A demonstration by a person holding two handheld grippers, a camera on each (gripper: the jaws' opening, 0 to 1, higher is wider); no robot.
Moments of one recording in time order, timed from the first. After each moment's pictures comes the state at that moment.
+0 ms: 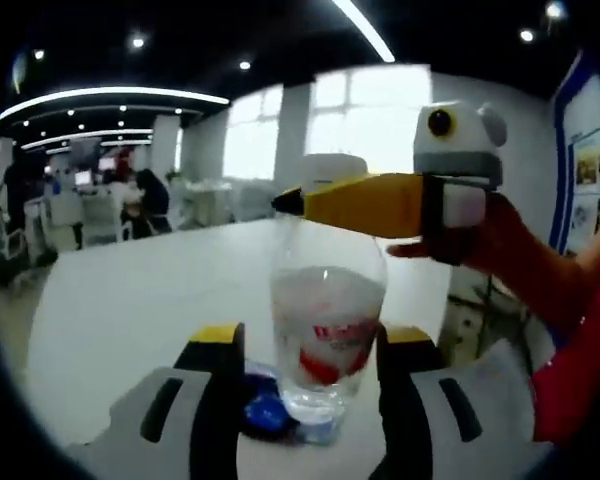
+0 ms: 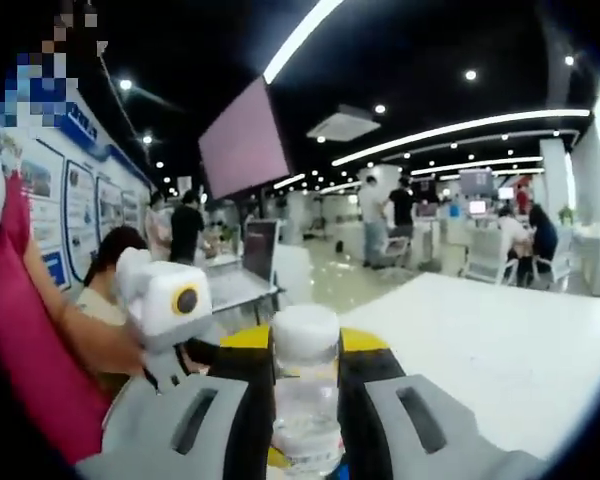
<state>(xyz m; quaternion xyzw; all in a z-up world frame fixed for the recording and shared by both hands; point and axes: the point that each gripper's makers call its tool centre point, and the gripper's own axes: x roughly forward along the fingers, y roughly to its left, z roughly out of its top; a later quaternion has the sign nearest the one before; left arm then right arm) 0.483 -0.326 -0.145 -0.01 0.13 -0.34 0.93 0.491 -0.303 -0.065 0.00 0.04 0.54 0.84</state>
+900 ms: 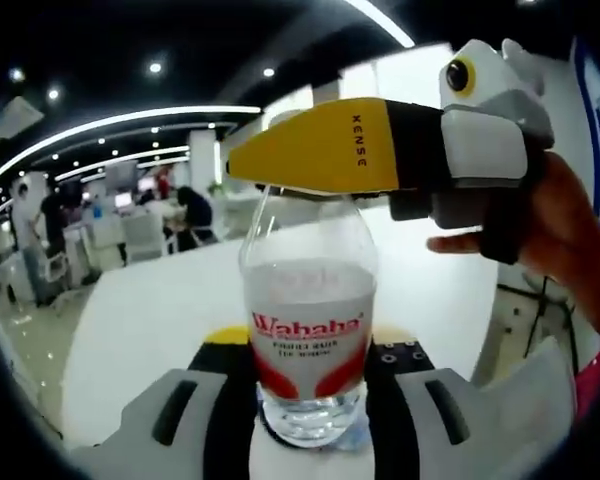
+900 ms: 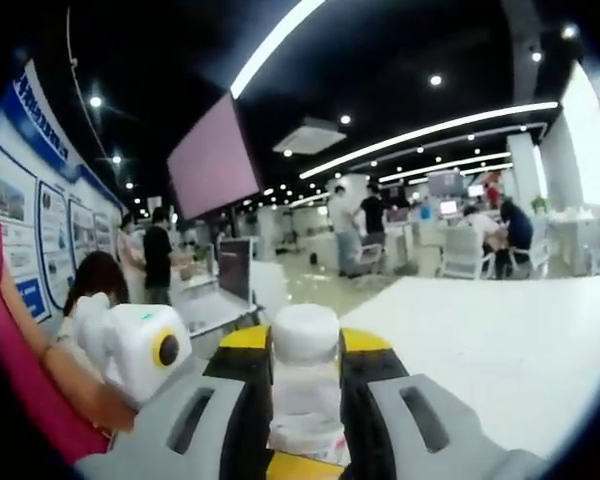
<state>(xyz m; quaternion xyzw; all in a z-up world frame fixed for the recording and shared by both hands) 0.496 -0.325 -0.142 0.05 0.11 -0.28 0.95 0.497 -0.303 -0.055 0.04 0.05 0.50 0.86</state>
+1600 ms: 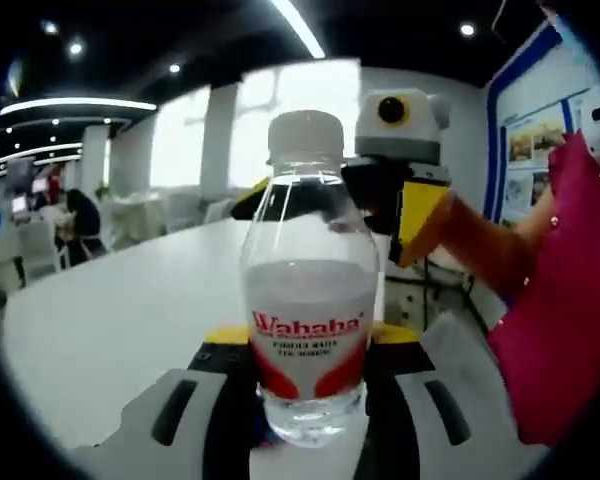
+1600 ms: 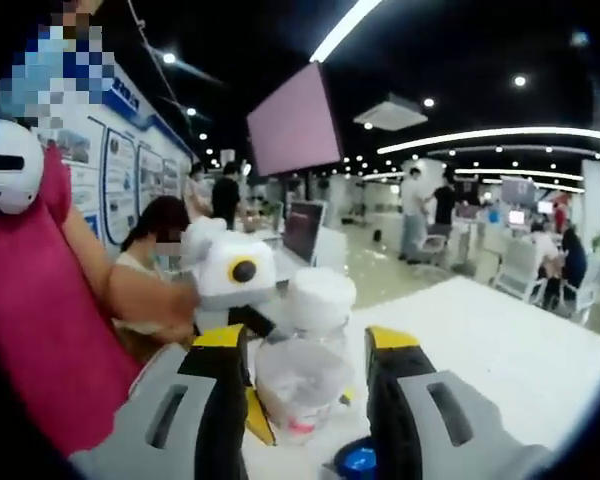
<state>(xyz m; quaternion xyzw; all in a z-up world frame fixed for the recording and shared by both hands) 0.444 -0.341 -0.133 0.02 0.12 -0.54 0.83 0.437 -0.305 -0.061 -0.06 0.04 0.65 0.76</state>
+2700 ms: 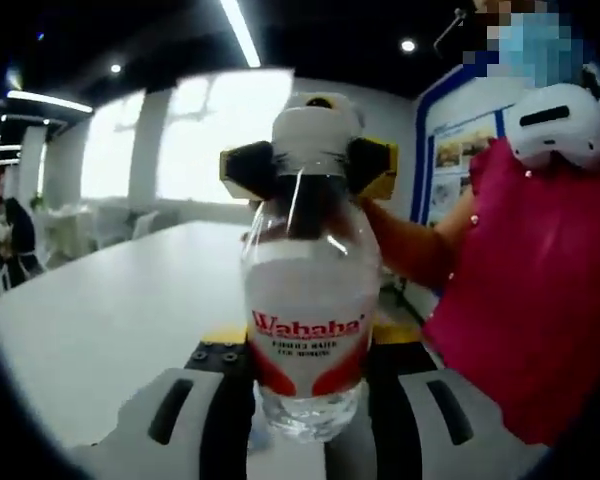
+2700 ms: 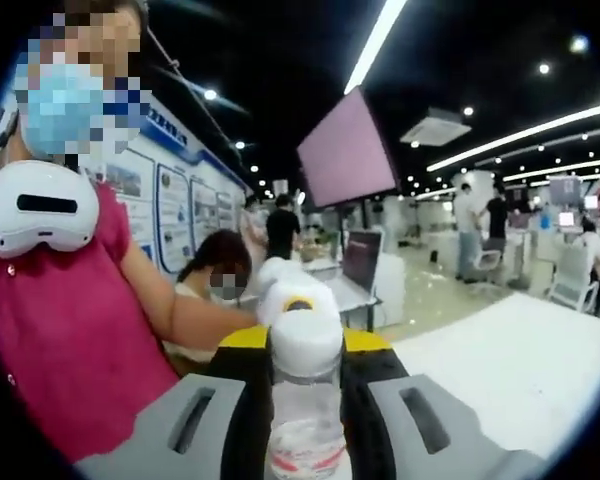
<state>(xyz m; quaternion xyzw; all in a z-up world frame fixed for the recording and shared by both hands) 0.405 -0.352 -0.123 0.01 0.08 -0.66 0.75 0.404 -0.291 -0.033 0.00 0.01 0.72 0.69</state>
